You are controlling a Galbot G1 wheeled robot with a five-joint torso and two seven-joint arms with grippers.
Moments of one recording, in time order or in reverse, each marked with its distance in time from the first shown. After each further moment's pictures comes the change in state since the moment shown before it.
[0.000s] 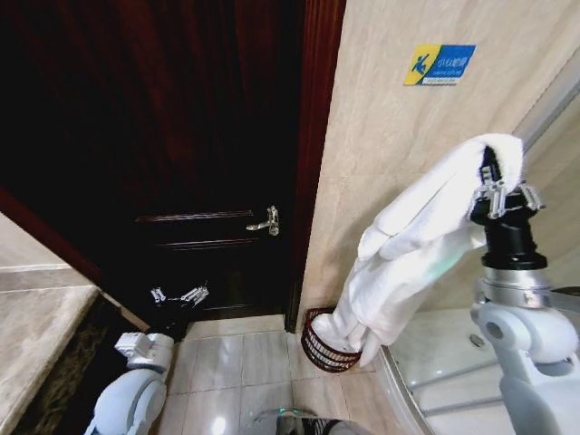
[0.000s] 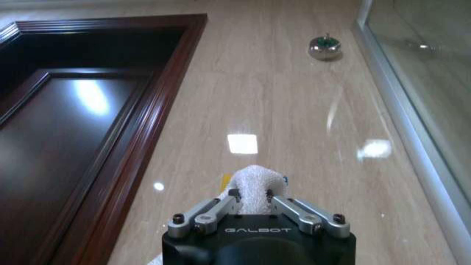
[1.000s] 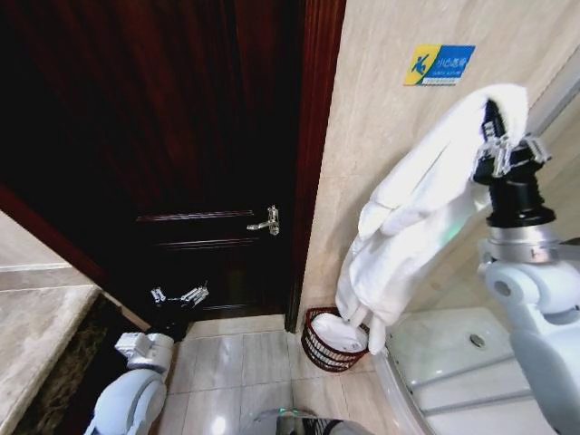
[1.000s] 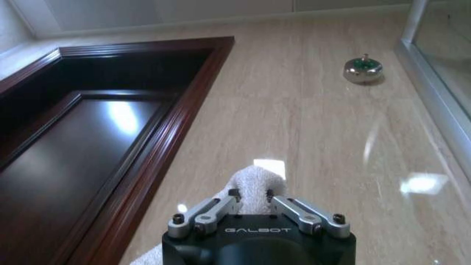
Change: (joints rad) left arm 0.000 0.000 0.000 0.000 0.000 0.000 0.000; right arm 0.284 -0.234 -0.104 -0.090 0.100 -0.020 0.041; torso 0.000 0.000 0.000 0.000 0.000
